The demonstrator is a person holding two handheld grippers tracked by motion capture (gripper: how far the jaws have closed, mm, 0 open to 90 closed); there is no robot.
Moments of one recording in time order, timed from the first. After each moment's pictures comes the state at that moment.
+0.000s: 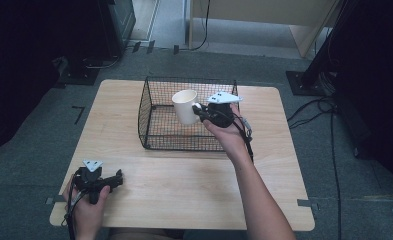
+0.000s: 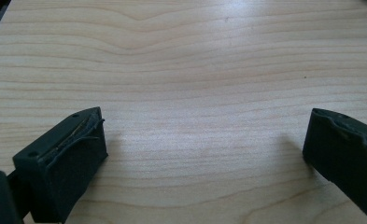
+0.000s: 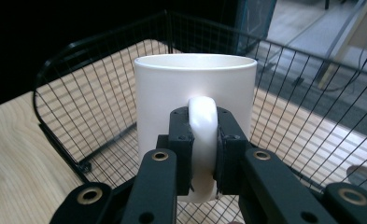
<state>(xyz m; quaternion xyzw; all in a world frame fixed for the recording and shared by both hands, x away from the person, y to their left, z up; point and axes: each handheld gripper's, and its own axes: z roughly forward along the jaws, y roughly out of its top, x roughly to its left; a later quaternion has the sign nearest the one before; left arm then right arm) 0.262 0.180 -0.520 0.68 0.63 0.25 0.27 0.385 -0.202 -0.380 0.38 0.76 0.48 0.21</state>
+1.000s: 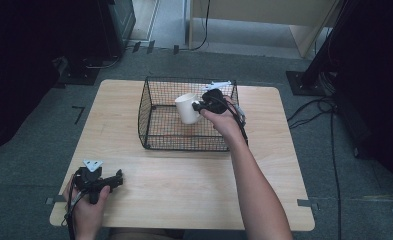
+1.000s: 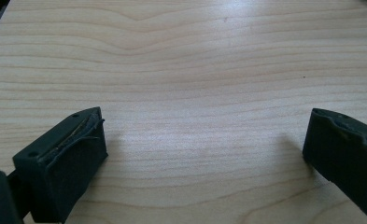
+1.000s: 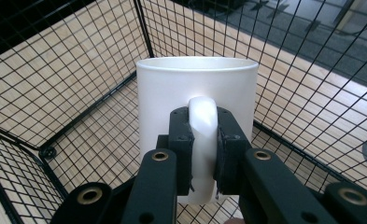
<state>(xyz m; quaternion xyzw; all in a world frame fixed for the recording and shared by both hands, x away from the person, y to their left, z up) 0.262 0.180 -0.520 0.68 0.63 0.25 0.27 0.448 -0.198 -0.400 0.42 0.80 0.40 0.14</state>
